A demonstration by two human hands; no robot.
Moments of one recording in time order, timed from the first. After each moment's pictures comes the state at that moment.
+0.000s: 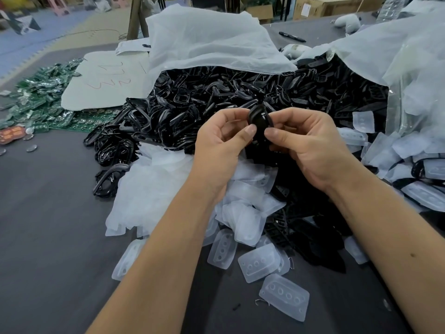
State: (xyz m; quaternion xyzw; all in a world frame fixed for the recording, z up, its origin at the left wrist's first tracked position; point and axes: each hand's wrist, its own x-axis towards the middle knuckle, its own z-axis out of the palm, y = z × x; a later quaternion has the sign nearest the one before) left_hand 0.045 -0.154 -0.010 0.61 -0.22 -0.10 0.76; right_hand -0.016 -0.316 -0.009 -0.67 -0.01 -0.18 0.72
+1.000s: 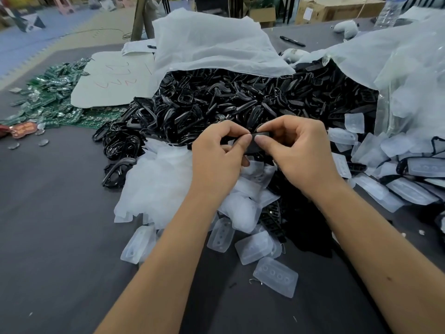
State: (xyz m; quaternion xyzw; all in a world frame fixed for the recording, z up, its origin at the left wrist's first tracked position) left_hand 0.023 -0.140 -0.008 0.75 -0.22 0.01 0.62; right_hand -0.035 -0.291 -0.003 -0.81 0.06 -0.29 0.50
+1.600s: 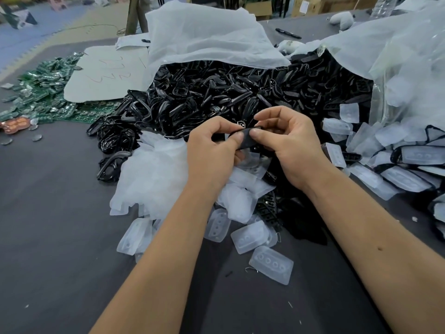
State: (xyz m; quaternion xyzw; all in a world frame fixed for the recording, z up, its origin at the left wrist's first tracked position) left_hand 0.021 -0.142 -0.014 0.71 -0.16 -0.03 0.68; right_hand -0.026 -0.292 -0.016 -0.70 0.09 -0.22 0.68
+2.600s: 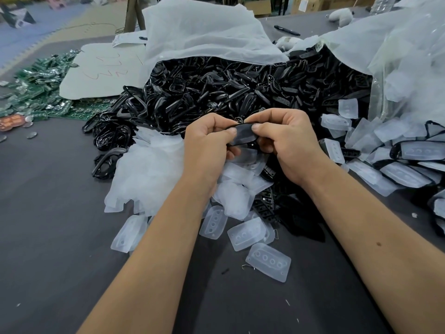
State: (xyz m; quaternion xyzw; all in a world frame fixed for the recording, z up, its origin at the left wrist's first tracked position) left_hand 0.023 -0.142 -0.011 0.68 -0.12 -0.08 0.72; right_hand -0.021 -0.292 -0.015 -0.68 0.09 -0.19 0.71
